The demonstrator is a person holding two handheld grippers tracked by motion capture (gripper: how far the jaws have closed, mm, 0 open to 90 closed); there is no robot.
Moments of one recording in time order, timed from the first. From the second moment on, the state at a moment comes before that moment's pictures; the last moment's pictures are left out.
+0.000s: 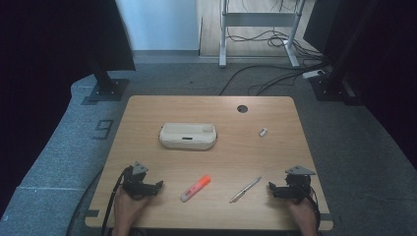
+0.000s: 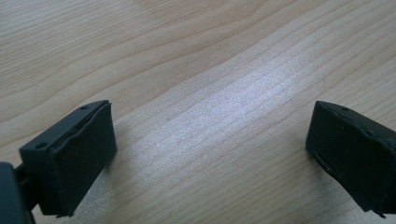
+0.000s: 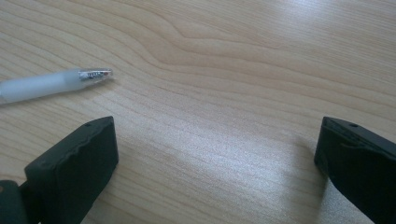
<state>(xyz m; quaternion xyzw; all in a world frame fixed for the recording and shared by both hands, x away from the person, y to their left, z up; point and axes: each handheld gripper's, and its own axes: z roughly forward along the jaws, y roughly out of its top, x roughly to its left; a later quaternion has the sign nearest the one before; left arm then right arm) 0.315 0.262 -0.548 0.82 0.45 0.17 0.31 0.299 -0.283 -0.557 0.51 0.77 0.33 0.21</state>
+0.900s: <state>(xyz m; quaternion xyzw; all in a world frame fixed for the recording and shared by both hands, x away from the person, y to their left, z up) 0.327 0.260 -0.542 0.83 0.44 0.15 0.31 0.299 -0.283 -0.557 0.51 0.77 0.33 0.21</state>
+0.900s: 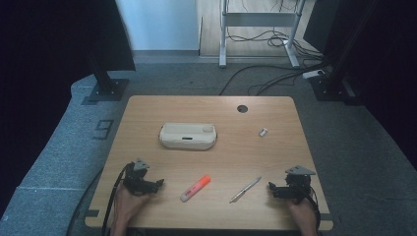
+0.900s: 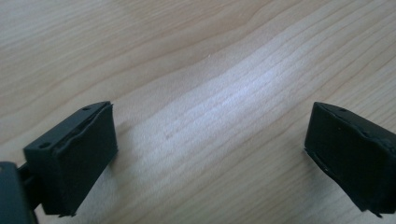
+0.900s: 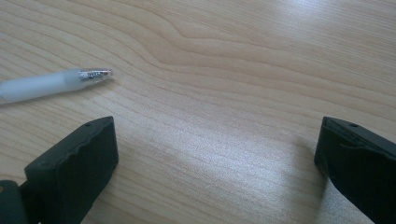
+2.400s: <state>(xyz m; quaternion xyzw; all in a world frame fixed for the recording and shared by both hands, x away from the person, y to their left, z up) 0.466 0.205 -0.481 0.88 0.35 0.10 0.32 0.299 -0.283 -0.557 0.51 0.77 0.33 0.21</state>
